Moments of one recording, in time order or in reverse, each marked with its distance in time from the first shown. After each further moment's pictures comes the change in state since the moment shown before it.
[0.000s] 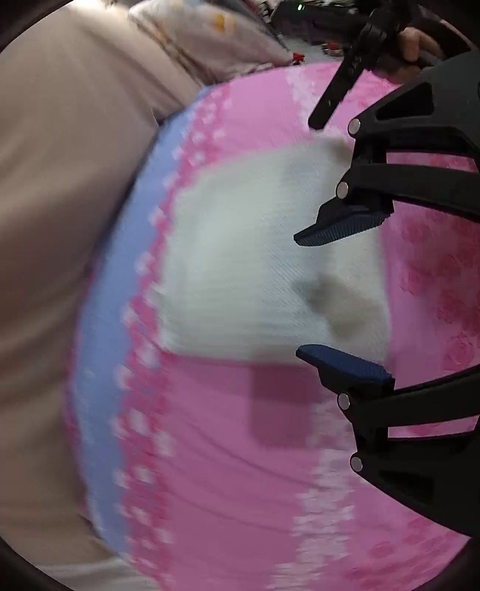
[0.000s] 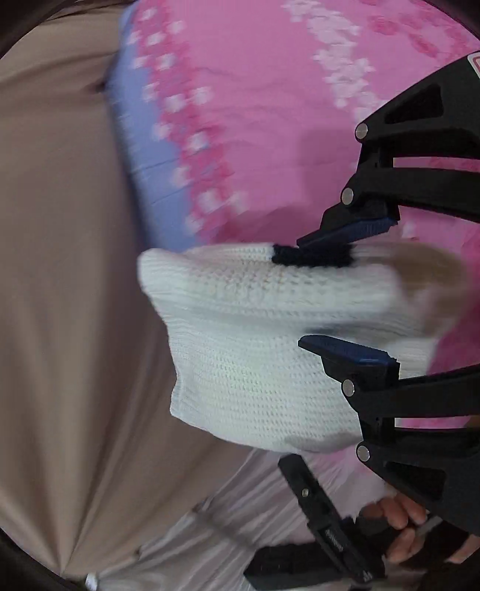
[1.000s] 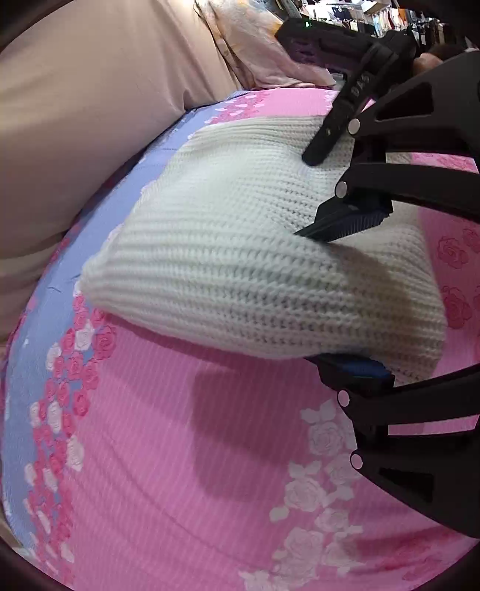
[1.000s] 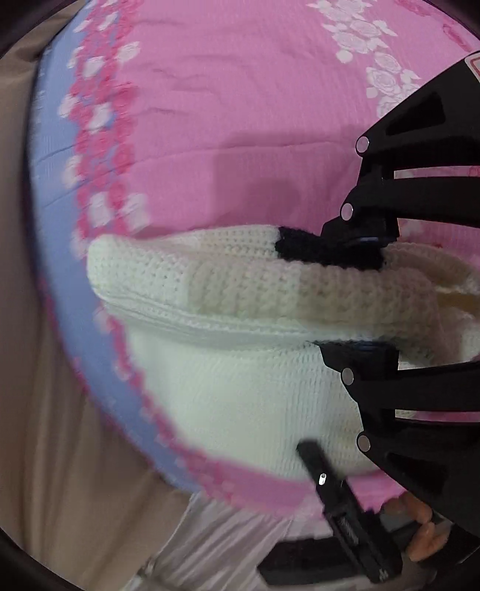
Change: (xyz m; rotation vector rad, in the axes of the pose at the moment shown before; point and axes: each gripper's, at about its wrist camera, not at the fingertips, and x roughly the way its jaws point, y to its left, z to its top) left arm 0.046 0.012 -0.007 -0.171 0.034 -0.111; right arm 0.125 -0.011 0.006 -0.021 0.258 -0.088
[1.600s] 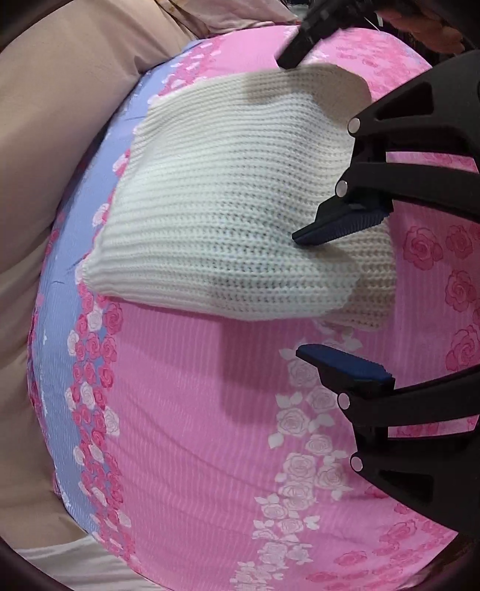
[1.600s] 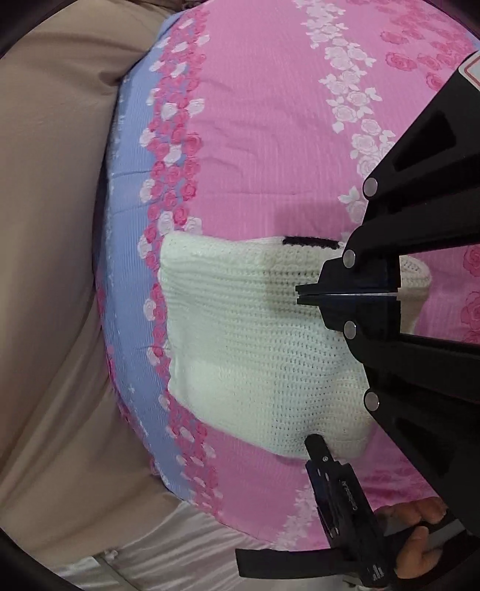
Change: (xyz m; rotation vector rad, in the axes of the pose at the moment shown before) left arm -0.014 -0.016 -0.022 0.165 0.001 0.279; right arm -0.078 0.047 -0.035 -0.184 -0.193 -0.169
